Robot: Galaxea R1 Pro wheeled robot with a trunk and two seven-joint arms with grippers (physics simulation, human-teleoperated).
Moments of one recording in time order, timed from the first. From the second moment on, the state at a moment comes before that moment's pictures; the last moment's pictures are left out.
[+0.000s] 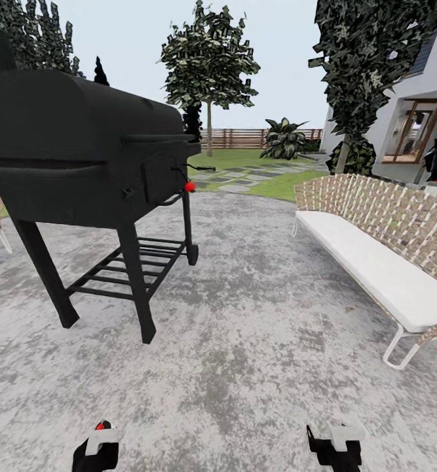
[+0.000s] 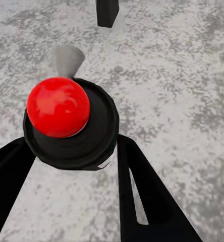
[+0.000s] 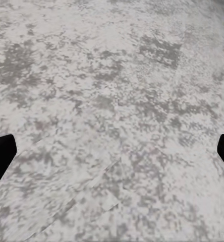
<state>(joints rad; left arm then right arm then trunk) -0.26 0.09 0.05 -0.43 0.04 -0.36 0.01 -0.34 -0.09 -0.06 -0.27 0.10 -0.52 -0.07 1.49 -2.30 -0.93</state>
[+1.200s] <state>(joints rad) -0.26 0.10 0.05 -0.42 0.04 -0.36 0.01 -0.34 -0.09 -0.06 -0.27 0.11 -0.52 -0.07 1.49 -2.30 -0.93</state>
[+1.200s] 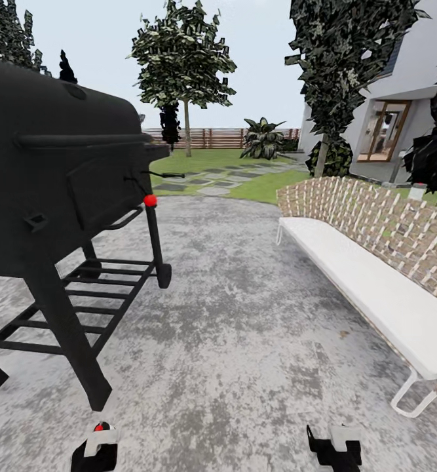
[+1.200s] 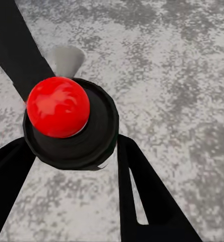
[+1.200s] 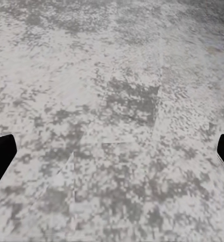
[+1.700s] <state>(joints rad) -0.26 0.10 0.05 -0.42 0.04 -0.36 0.01 -0.34 -0.09 -0.06 -0.27 0.11 -0.52 -0.07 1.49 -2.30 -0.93</state>
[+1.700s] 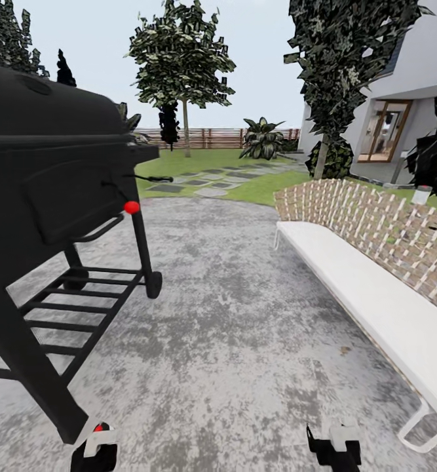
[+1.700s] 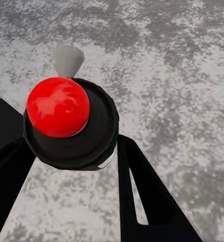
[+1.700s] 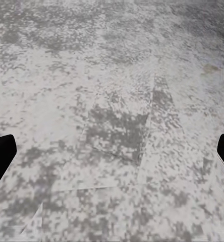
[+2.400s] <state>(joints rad) -0.26 0.10 0.05 -0.42 0.04 -0.36 0.01 -0.34 -0.09 -0.06 -0.27 0.10 -0.52 -0.07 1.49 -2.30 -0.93</state>
